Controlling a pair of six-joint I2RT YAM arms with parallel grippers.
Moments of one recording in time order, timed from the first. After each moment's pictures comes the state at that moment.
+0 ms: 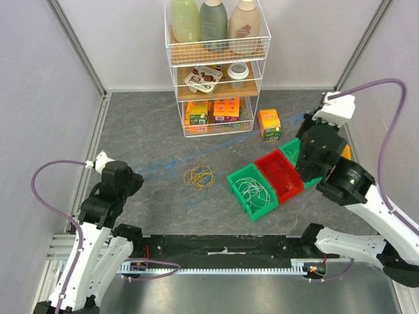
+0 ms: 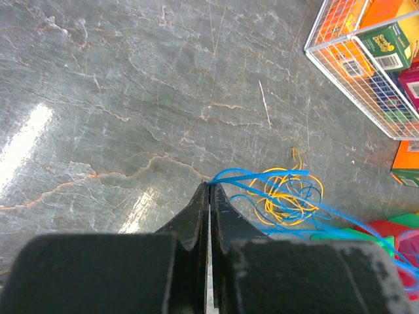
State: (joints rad) left arm -0.22 0.56 0.70 -0.84 -0.28 -0.88; right arm 0.92 0.95 1.28 -0.40 1.24 0.15
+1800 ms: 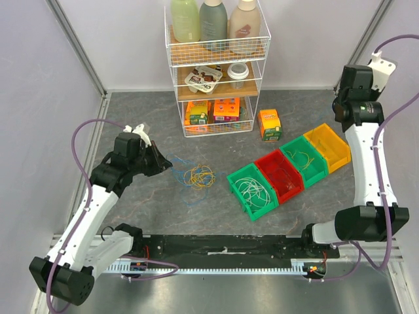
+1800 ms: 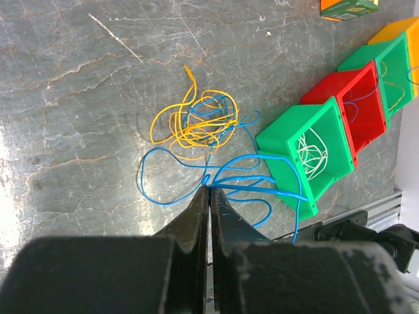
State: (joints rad) left arm -0.30 0.91 0.91 -0.70 0.21 -0.59; right arm -0.06 1.40 1.65 -0.76 0.78 0.26
